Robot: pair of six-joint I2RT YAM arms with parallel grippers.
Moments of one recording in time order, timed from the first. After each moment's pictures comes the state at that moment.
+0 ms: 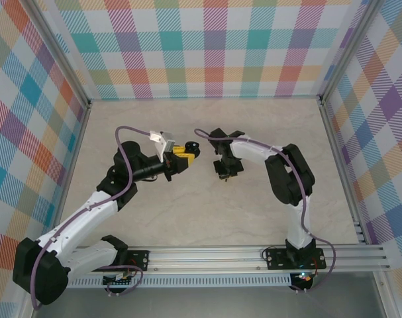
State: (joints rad) left arm -0.49 1.02 0.72 0.17 0.59 -0.18; right arm 0.62 2.03 1.45 -0.91 0.02 0.35
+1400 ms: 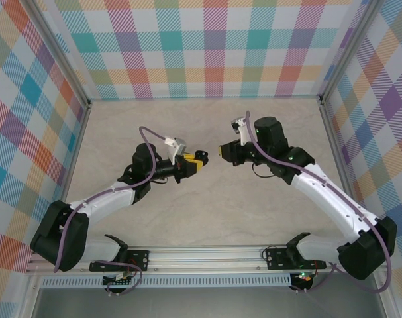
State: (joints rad) left arm -0.49 1.31 0.63 0.46 0.72 -0.22; right arm 0.59 1.20 1.13 -0.48 -0.38 0.28
